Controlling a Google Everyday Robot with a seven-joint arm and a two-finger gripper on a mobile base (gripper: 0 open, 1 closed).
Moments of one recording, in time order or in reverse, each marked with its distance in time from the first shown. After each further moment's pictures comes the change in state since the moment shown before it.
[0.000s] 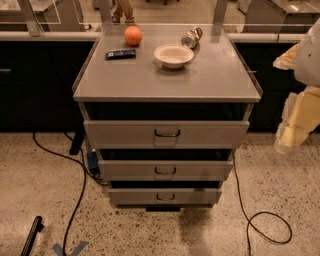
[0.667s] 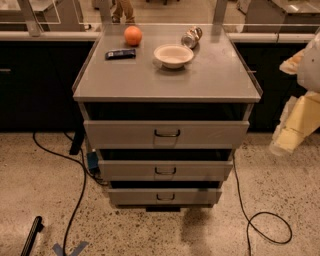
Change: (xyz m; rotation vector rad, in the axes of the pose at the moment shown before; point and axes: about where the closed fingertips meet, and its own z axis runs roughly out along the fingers) arm 0.004 0.000 0.005 0.028 -0.036 0.091
